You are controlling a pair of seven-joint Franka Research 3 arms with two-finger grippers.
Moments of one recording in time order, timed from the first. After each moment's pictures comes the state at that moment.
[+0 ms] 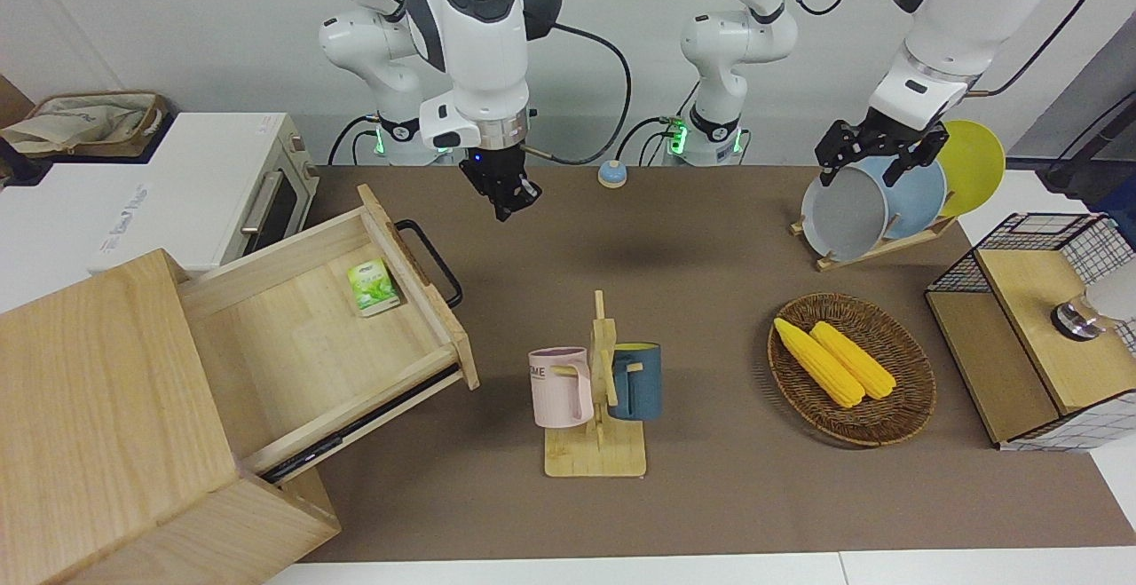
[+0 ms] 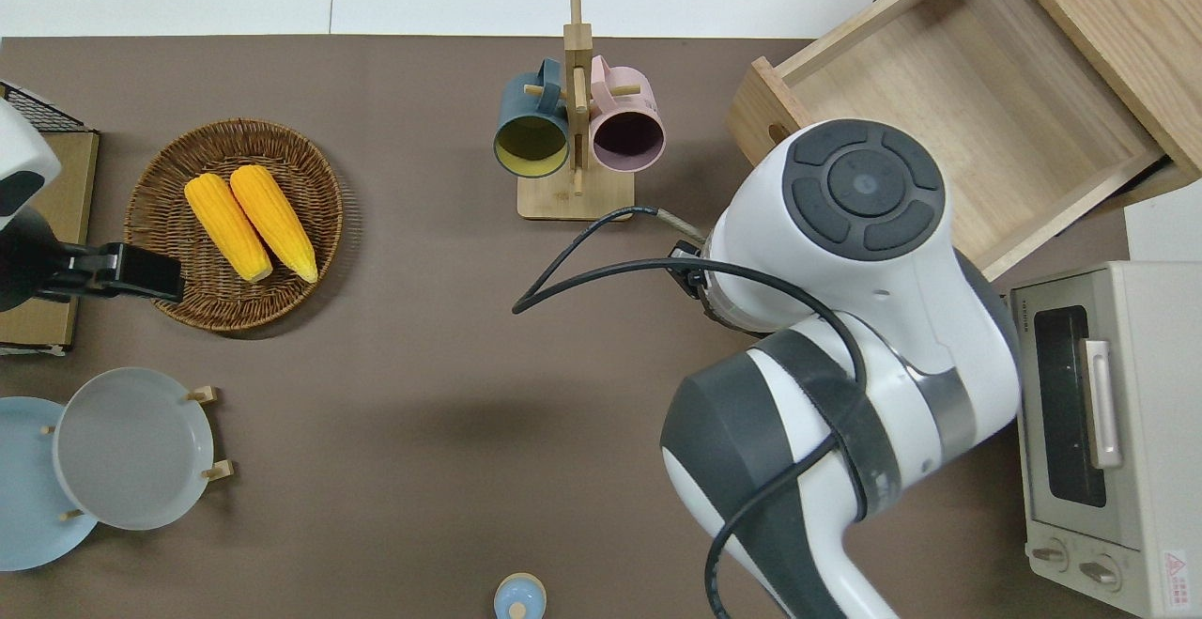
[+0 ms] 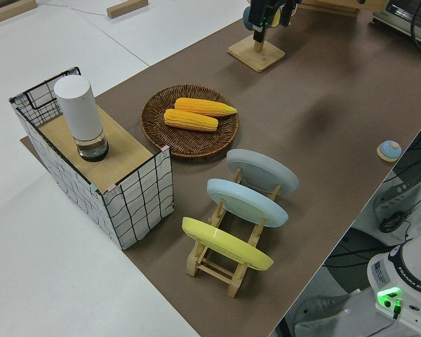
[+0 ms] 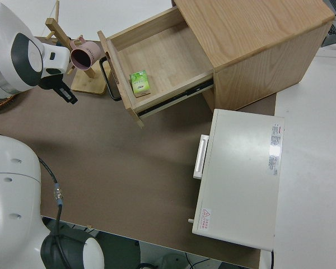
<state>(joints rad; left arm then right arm) 0.03 0.04 -0.06 -1.51 0.00 1.52 0.02 0.39 0.21 0.07 -1.52 -0.01 1.70 1.11</state>
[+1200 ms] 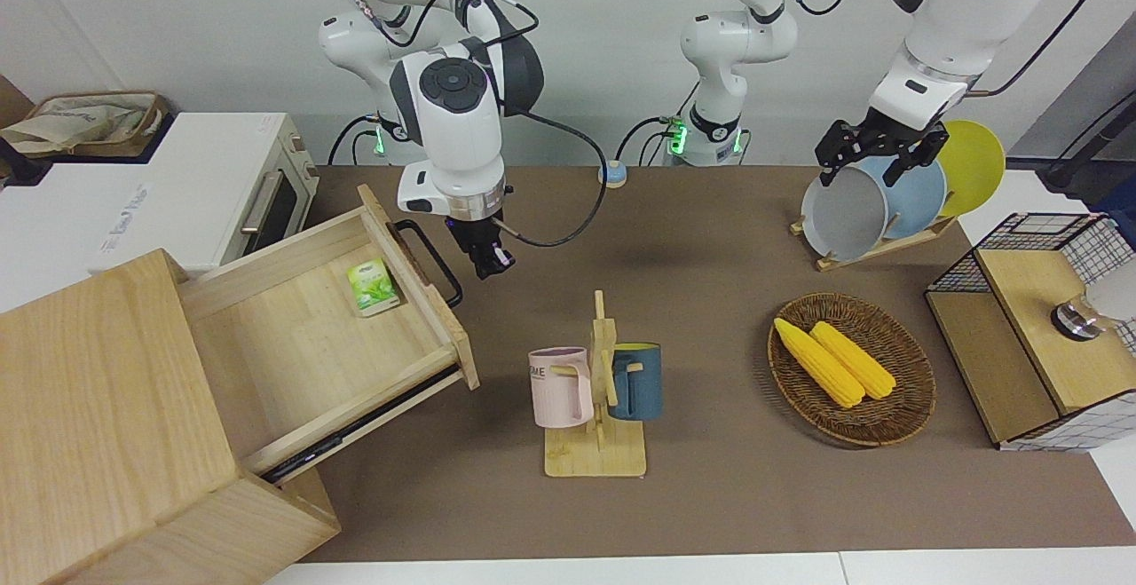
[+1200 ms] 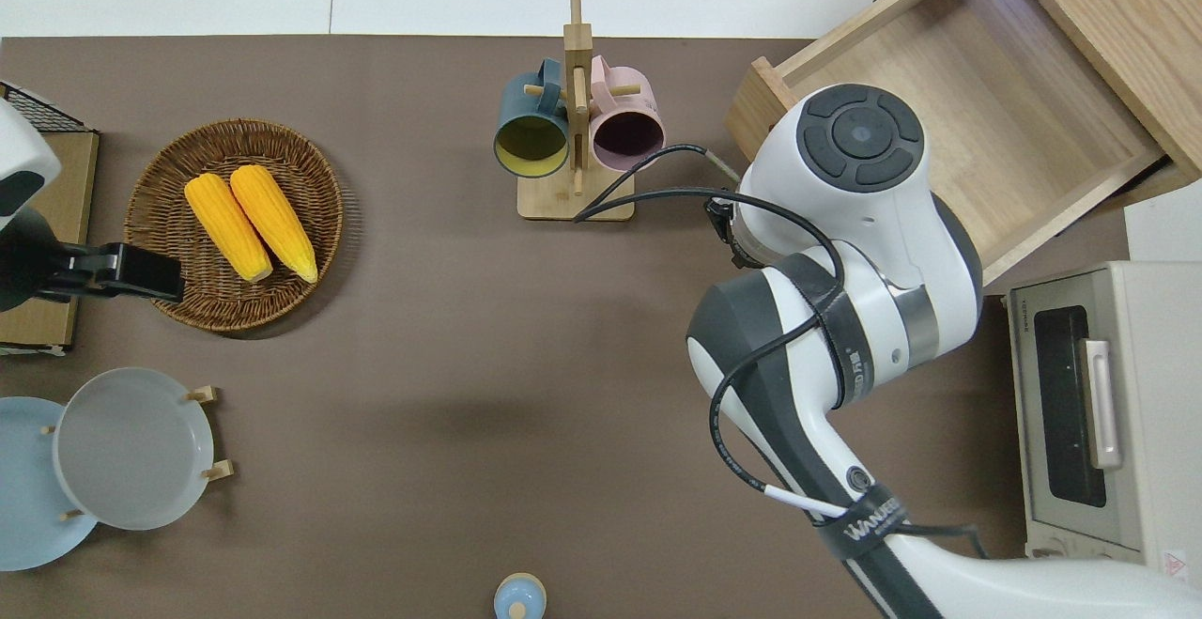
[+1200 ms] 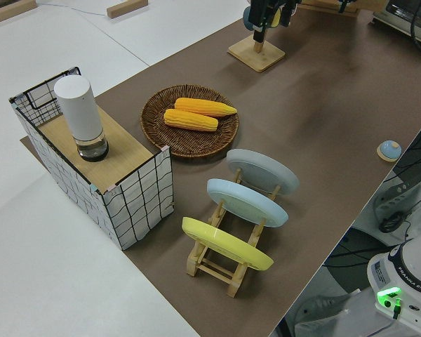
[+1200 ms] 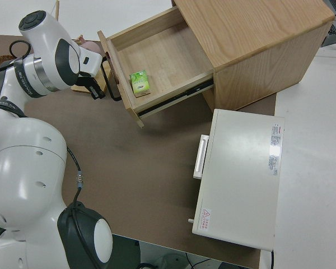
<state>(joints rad) 0.03 0.04 -0.06 -1.51 0.00 1.52 0.02 0.36 0.33 0.00 -1.53 -0.05 1.84 1.25</state>
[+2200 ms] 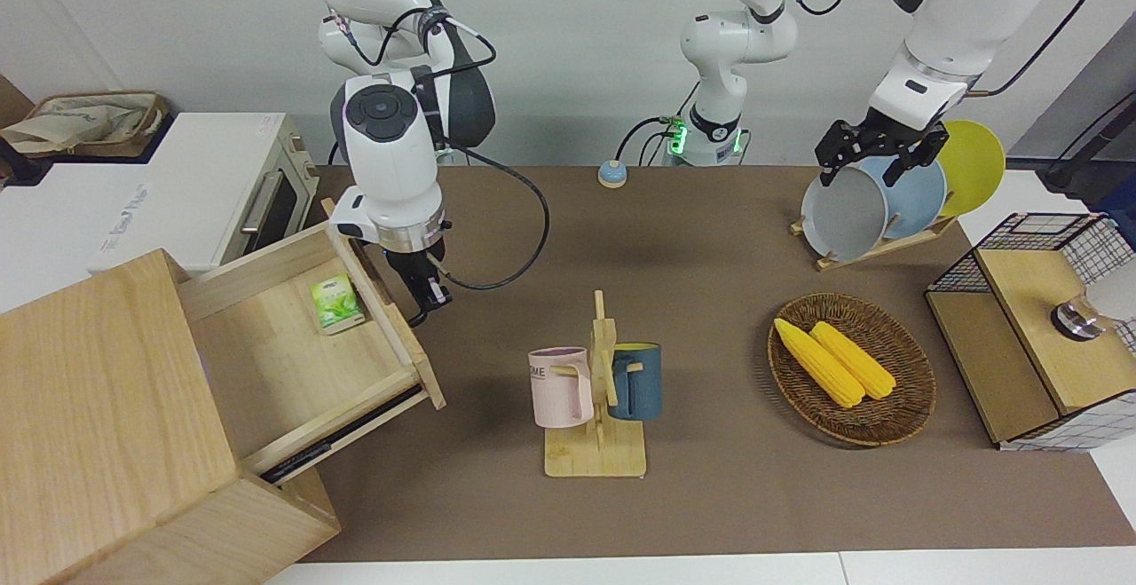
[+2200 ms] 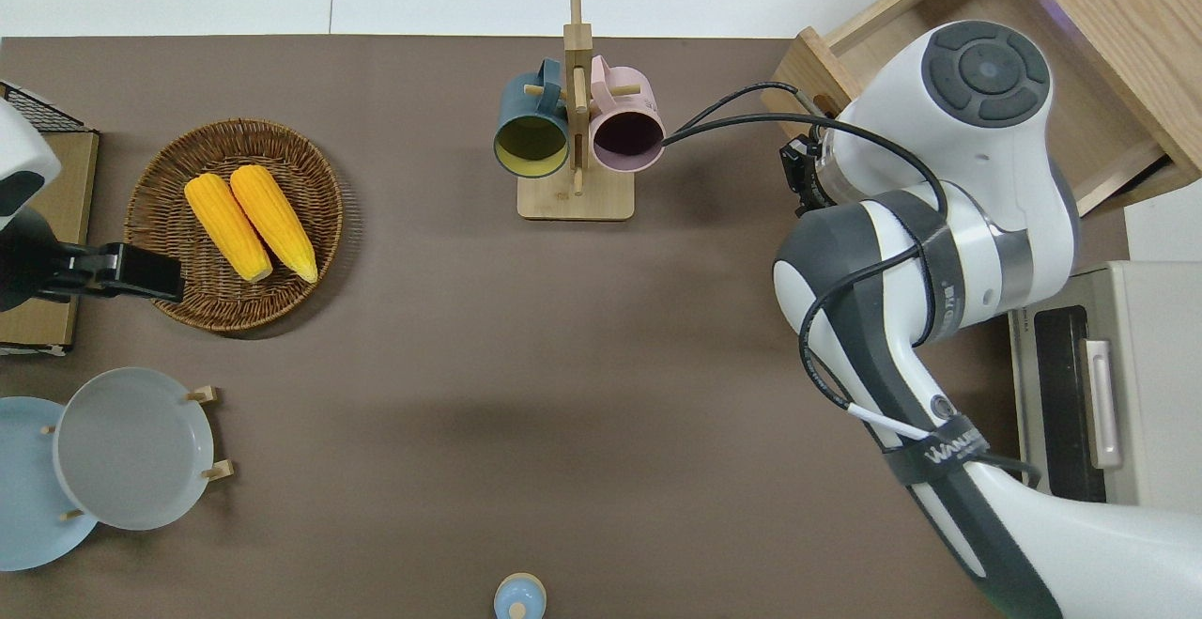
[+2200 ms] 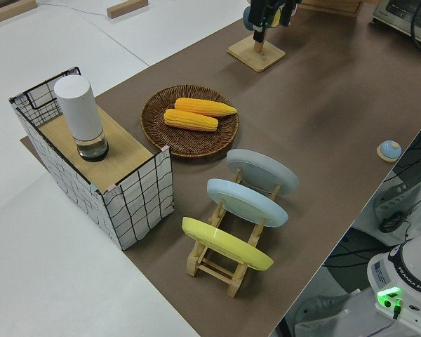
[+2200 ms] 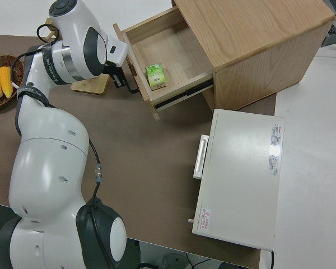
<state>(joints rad) 0.03 0.04 -0.06 -1.51 0.00 1.52 0.02 0.24 0.37 0.00 -1.46 -0.06 1.86 1.25</state>
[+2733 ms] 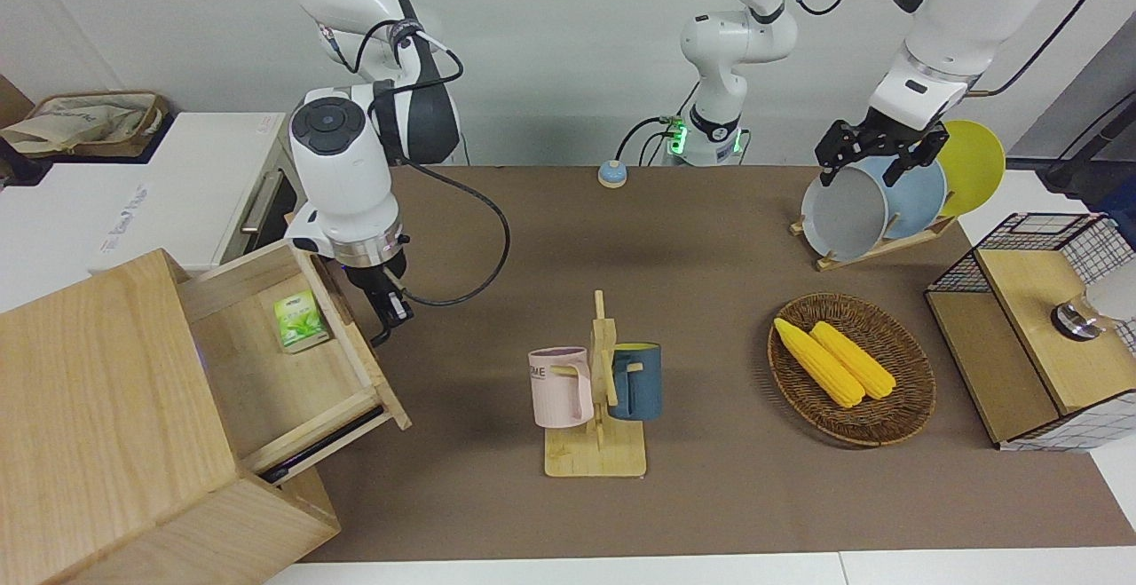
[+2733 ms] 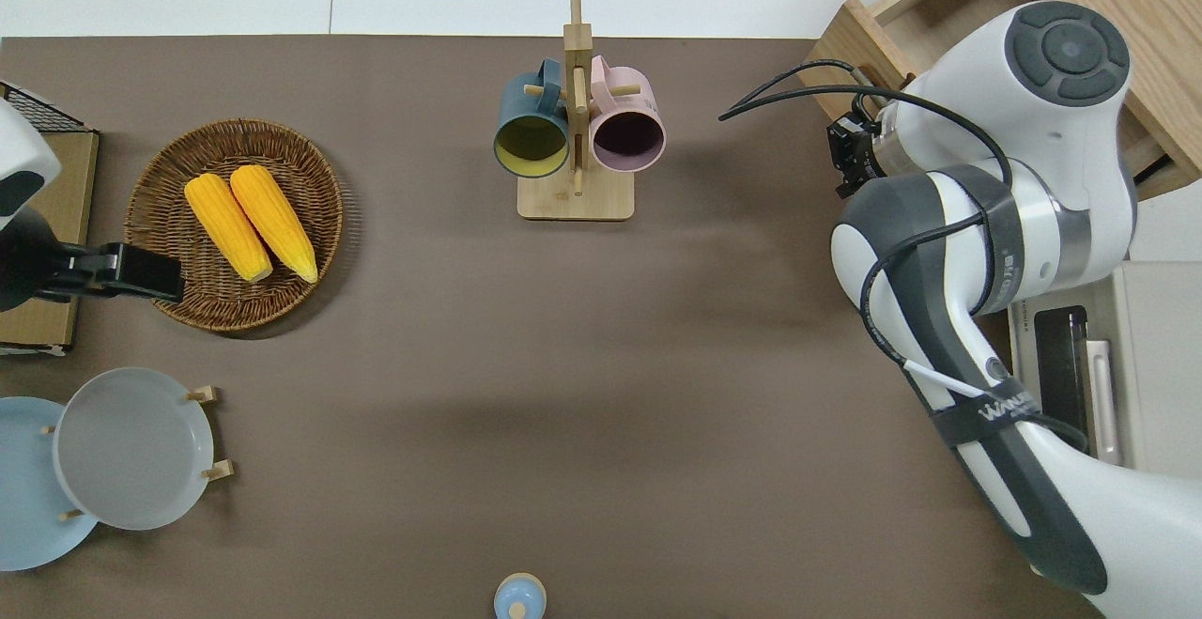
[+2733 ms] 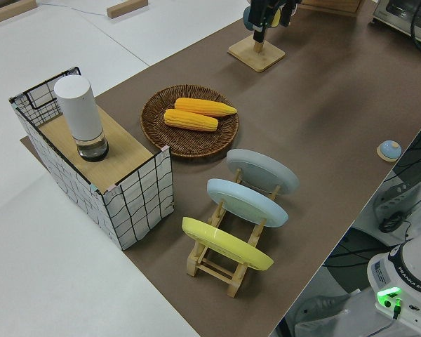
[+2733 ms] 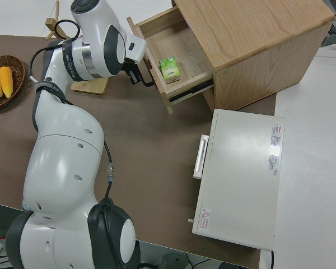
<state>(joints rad) 0.03 0.04 -0.06 -1.51 0.00 1.52 0.02 0.16 0.39 0.01 -1.45 -0.06 1.91 1.17</state>
